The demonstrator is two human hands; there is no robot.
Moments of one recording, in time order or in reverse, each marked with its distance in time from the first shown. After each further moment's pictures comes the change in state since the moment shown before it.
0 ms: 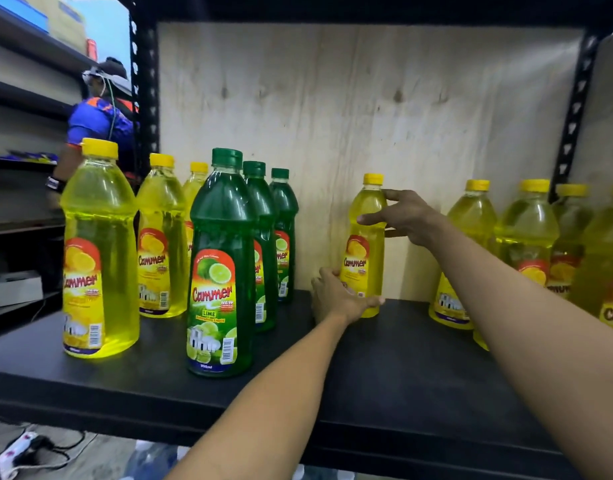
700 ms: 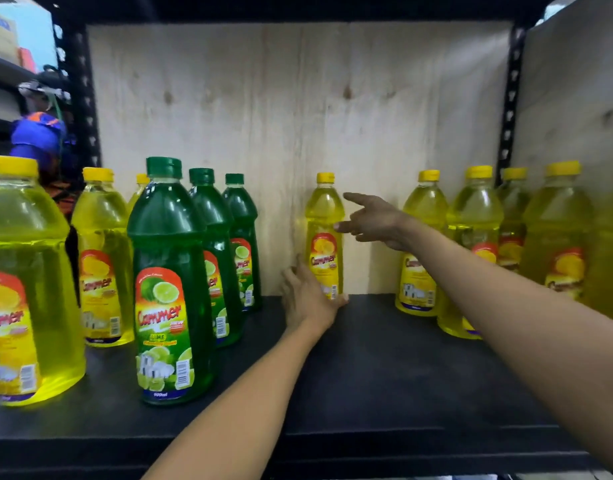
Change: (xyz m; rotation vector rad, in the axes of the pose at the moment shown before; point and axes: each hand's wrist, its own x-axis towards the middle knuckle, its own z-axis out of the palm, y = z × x) left_hand -0.015 0.012 0.000 0.237 0.037 0.233; right_hand -0.027 0.010 -0.025 -0.181 -0.086 0.027
